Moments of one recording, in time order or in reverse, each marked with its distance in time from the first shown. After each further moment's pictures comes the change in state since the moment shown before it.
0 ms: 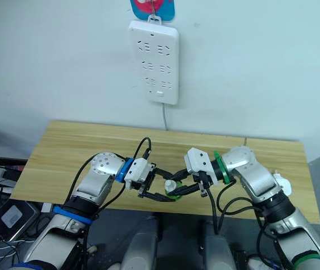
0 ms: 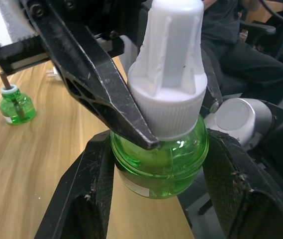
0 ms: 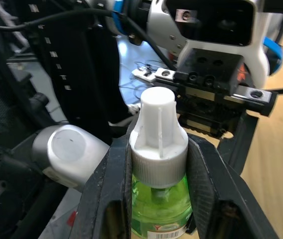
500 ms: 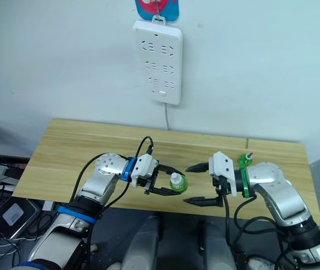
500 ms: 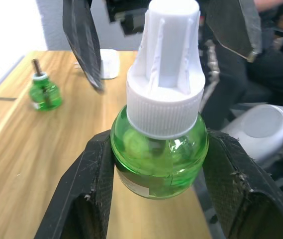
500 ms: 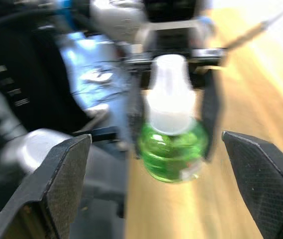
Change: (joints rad) left arm -0.011 -0.026 0.012 0.059 0.024 0.012 0.149; right arm 0.321 -0.102 -0.245 -0.318 0.045 0.181 -0.328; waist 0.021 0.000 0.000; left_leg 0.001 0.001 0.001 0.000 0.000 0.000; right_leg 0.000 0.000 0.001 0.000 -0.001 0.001
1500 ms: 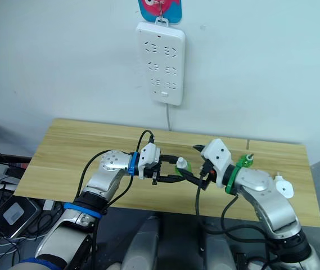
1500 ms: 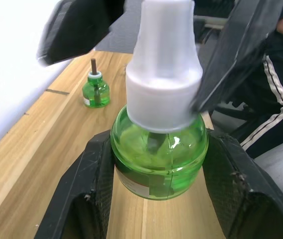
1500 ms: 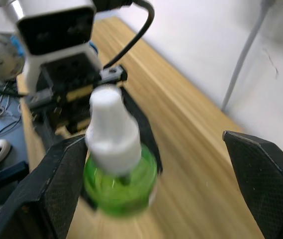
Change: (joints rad) left arm -0.053 -0.046 0.021 0.073 0.005 0.024 0.112; right arm 0.046 0.070 -0.015 -0.144 -0.057 0.152 -0.402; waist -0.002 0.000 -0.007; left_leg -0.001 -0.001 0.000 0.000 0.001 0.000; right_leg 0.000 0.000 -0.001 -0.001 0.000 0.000
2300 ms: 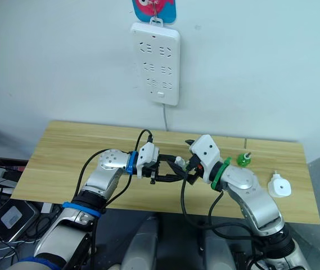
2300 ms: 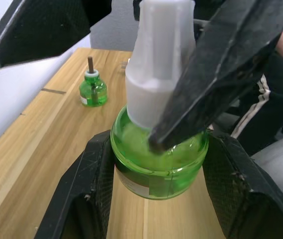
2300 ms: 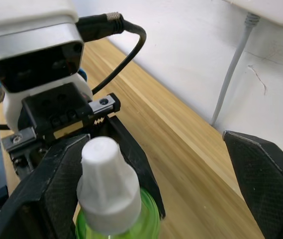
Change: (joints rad) left arm -0.005 0.008 0.002 0.007 0.001 -0.002 -0.015; right arm -0.065 0.119 0.116 0.032 -0.070 -0.015 -0.137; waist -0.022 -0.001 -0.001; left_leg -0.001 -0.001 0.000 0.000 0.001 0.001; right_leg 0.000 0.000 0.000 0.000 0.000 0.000
